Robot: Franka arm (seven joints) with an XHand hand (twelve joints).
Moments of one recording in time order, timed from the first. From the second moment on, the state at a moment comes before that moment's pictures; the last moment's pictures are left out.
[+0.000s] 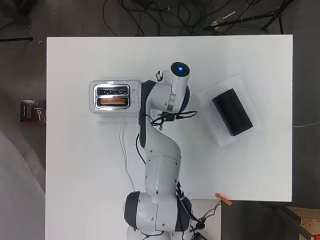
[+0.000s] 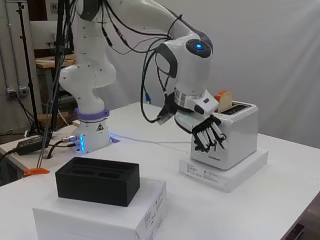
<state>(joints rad) -0.02 0.30 -0.07 -1.85 0.18 1.79 -1.03</state>
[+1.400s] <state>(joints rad) -0.04 0.17 -0.10 -2.03 0.10 1.87 -1.04</state>
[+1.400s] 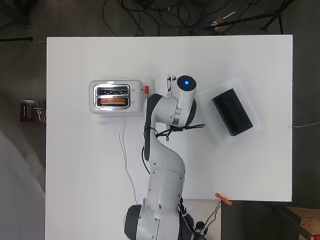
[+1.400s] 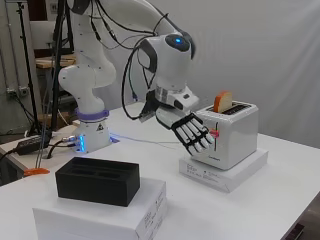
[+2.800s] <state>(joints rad) -0.07 0.40 -0.07 -1.77 0.20 1.77 -1.19</state>
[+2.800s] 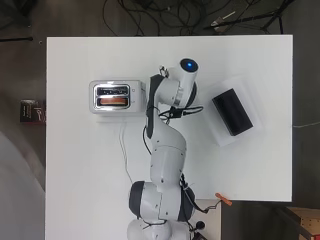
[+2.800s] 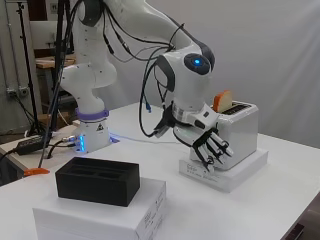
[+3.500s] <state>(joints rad) -0.06 0.40 -0.04 -1.95 0.10 1.89 -1.04</state>
